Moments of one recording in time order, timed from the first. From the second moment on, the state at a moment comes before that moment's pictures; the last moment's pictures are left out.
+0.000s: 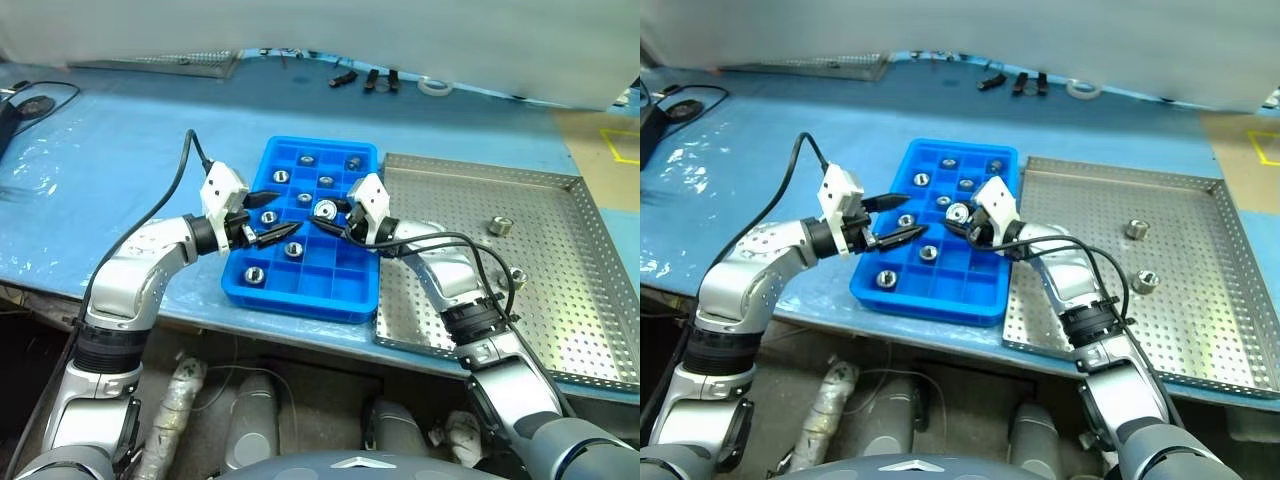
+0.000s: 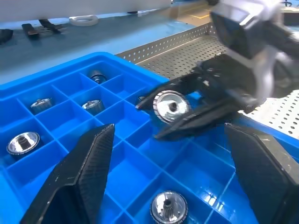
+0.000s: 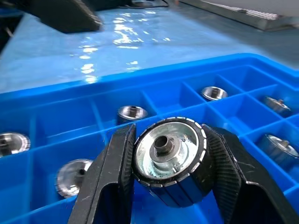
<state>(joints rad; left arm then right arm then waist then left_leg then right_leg) -0.44 0.50 0.01 -0.24 -0.44 0.60 -0.82 -0.64 -0.26 0.20 0.31 0.17 0.18 0.72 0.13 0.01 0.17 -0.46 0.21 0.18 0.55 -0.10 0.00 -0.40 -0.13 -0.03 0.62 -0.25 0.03</state>
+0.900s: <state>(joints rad) -0.61 0.39 -0.12 -0.01 -0.43 0.51 -0.91 -0.42 -0.42 -0.05 -0.07 0.20 0.34 0.59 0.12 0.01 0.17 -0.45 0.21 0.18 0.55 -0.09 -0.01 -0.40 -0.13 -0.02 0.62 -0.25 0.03</state>
